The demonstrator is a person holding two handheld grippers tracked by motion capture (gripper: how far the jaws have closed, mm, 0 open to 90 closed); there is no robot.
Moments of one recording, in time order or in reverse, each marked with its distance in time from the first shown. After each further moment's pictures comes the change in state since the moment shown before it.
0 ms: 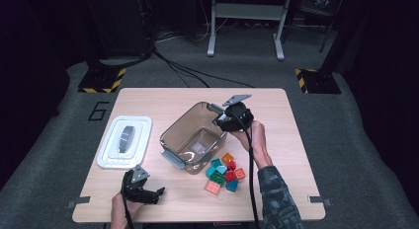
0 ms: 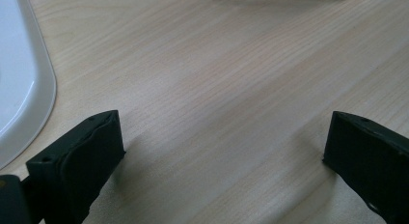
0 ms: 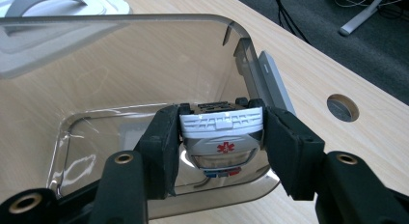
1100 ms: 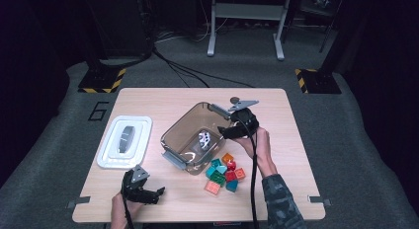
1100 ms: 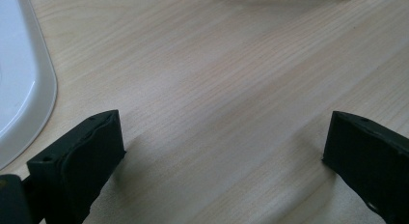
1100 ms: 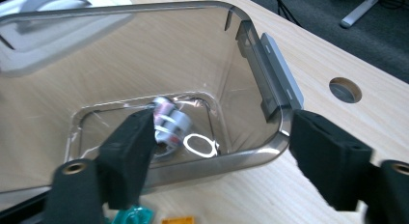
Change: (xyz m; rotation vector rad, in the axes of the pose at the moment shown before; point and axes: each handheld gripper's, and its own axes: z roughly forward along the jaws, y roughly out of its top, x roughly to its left) left arm 0.000 0.000 0.000 -0.002 0.001 -0.006; right arm 0.003 -0.019 -0.016 -0.008 0.011 0.060
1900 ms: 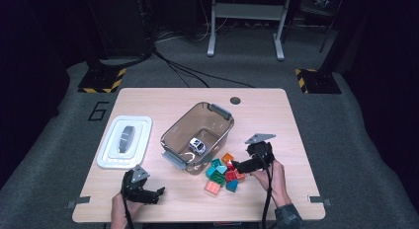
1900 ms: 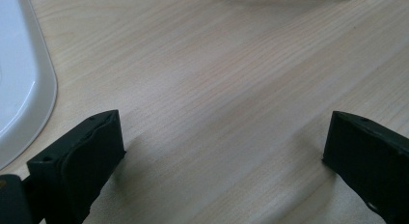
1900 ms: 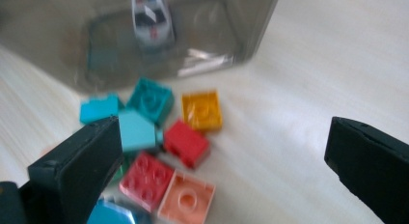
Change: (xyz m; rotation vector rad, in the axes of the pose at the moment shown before) left arm 0.000 0.000 0.000 0.005 -0.002 0.006; right arm 0.008 -0.107 -0.013 0.095 0.047 0.090
